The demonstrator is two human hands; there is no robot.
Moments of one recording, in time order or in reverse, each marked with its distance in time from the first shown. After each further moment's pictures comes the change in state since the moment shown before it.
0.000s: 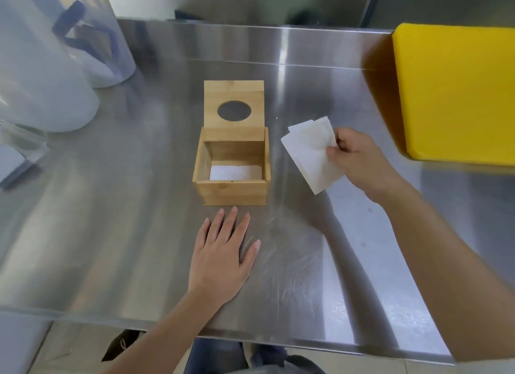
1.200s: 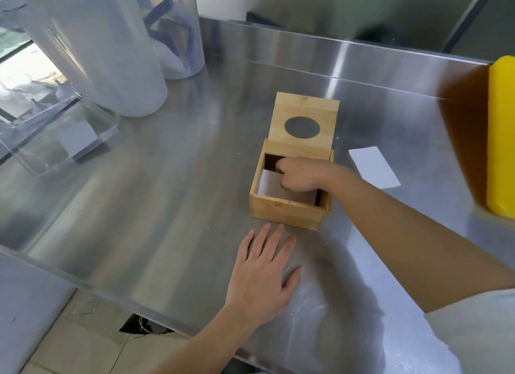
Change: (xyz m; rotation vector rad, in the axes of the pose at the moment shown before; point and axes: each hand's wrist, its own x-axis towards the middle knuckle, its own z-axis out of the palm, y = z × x) left_hand 0.002 -0.001 0.007 -0.086 0.072 -0.012; right_hand 0.078 -0.076 0.132 -0.779 -0.766 -0.201
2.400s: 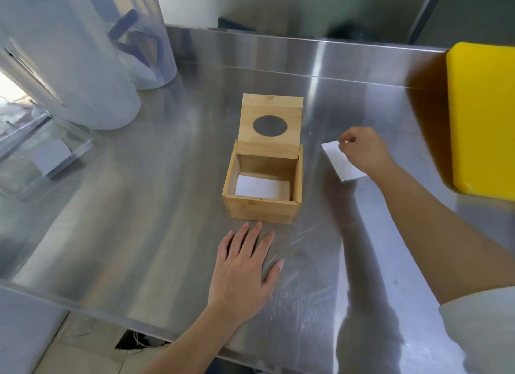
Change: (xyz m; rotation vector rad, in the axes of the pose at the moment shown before) left_hand 0.001 0.000 0.000 0.056 0.017 -0.007; right_hand -0.032 0.139 -0.003 0.468 0.758 0.410
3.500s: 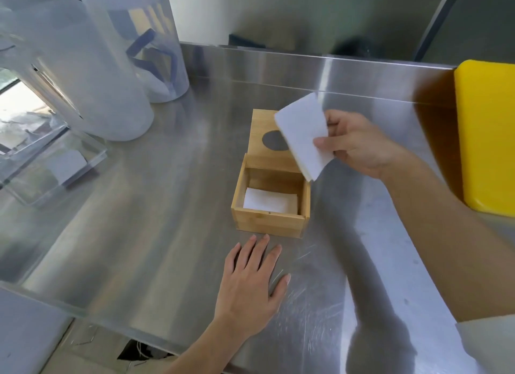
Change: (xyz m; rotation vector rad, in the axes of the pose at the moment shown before) left_hand -0.001 0.000 0.000 -0.032 0.031 0.015; right_hand -0.029 -0.065 -0.036 0.758 -0.555 -0.304
